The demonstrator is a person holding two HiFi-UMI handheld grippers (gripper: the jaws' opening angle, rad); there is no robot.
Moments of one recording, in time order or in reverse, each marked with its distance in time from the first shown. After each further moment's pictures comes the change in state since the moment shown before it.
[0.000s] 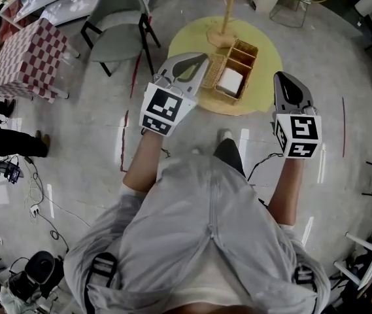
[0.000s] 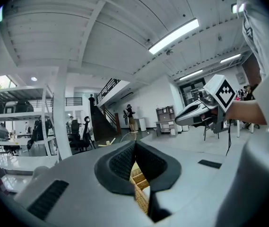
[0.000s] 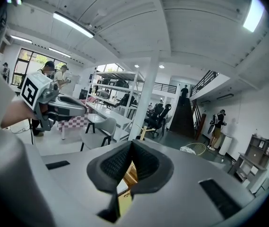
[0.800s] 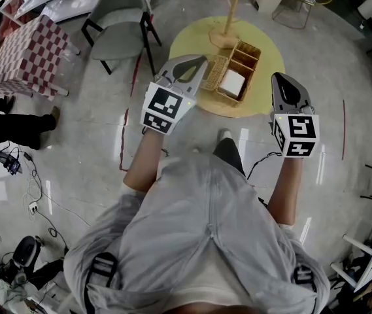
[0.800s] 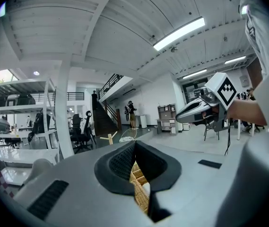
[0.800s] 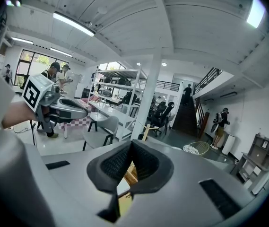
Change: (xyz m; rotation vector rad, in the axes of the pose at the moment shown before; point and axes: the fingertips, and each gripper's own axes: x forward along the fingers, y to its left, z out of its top) left arm 0.011 0.015 -0.025 -0.046 0.044 0.009; right arm 0.024 0.004 -0.004 -0.002 0.019 0.035
